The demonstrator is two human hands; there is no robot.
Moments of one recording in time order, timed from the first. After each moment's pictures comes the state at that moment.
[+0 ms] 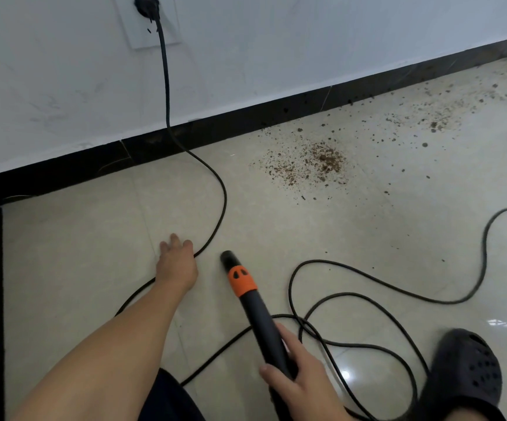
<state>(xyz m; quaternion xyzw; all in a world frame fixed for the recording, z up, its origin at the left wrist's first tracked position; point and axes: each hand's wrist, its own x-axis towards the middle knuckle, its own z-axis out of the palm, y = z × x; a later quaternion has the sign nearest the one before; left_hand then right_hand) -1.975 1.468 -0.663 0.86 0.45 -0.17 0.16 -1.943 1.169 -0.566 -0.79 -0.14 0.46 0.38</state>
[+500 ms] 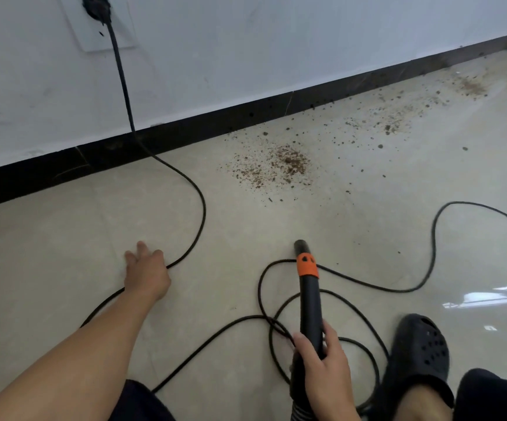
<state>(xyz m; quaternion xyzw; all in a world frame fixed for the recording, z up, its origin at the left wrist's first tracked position) -1.970 1.468 -0.668 0.85 0.46 -0.20 0.18 -1.922 1.134 -0.566 -0.83 0.11 0.30 0.46</state>
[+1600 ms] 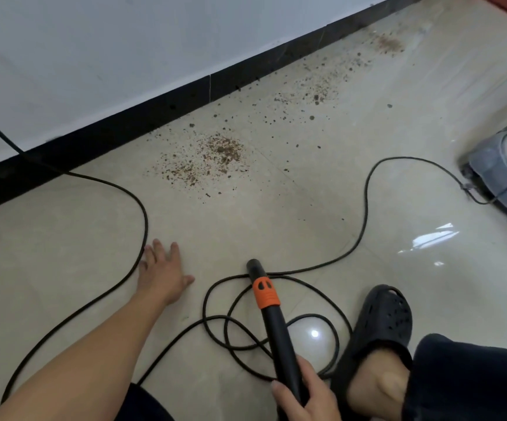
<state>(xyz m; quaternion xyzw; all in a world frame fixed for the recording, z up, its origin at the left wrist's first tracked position) -1.869 1.379 -0.653 0.91 0.28 -0.26 0.16 -1.944 1.068 -0.558 -0.84 0.09 0.33 0.41</state>
